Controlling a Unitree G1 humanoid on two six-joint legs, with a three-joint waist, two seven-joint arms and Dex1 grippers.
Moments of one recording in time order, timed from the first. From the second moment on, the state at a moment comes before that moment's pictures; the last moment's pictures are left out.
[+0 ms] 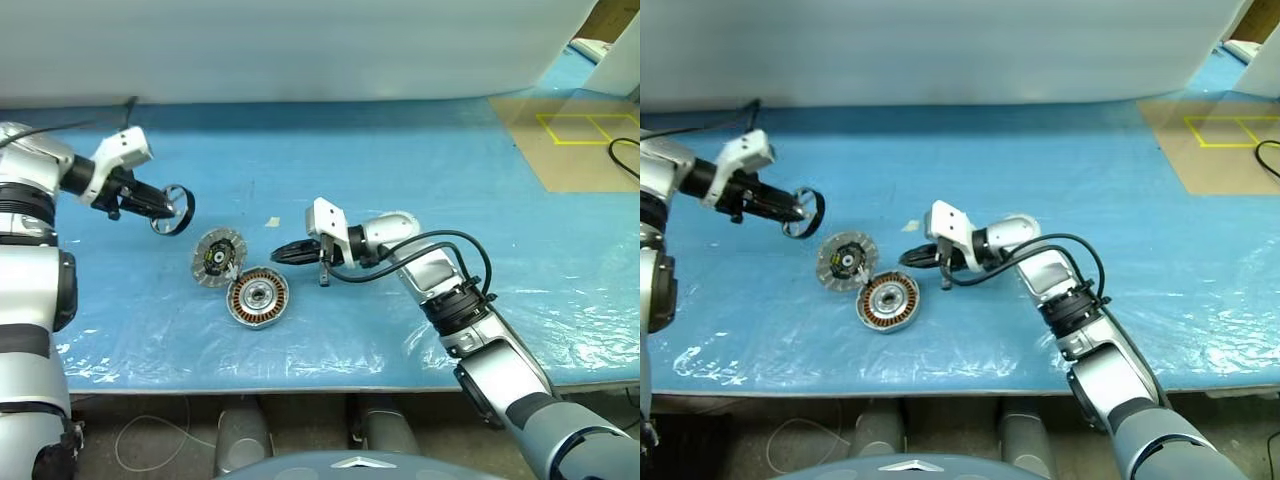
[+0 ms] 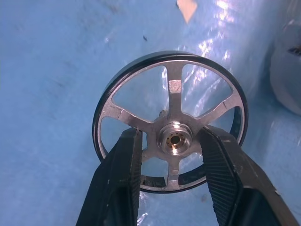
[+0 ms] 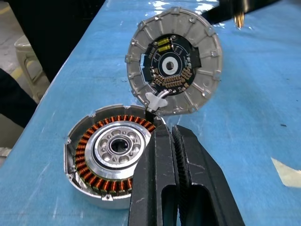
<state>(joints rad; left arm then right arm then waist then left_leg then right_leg) -1.23 0.91 -0.19 1.16 0.15 0.10 -1.60 -0.70 -0.27 0.36 0.20 0.14 0.26 1.17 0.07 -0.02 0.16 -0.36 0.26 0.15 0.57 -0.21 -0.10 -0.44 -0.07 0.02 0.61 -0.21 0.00</state>
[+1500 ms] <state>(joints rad) 0.05 0.77 0.25 -0.55 -0.69 0.71 -0.91 -0.56 -0.36 0.33 0.14 0.20 0.15 1.23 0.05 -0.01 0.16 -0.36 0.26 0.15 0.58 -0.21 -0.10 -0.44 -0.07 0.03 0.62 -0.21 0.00</state>
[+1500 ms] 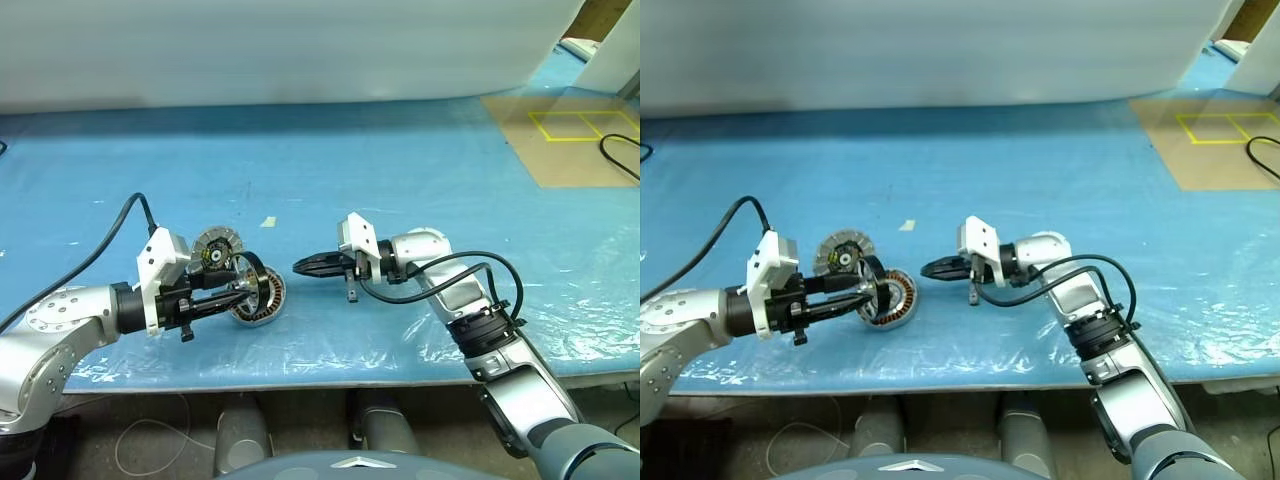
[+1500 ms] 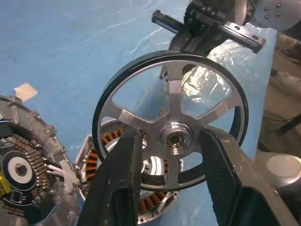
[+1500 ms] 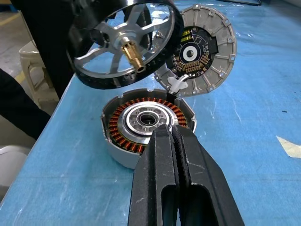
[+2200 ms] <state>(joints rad) 0.10 0.76 0.21 -0.48 -0.60 0.65 -0.87 -0.54 -0.37 0.33 0.14 0.20 0.13 1.25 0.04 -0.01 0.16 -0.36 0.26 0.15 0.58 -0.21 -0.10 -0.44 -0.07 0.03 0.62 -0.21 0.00</state>
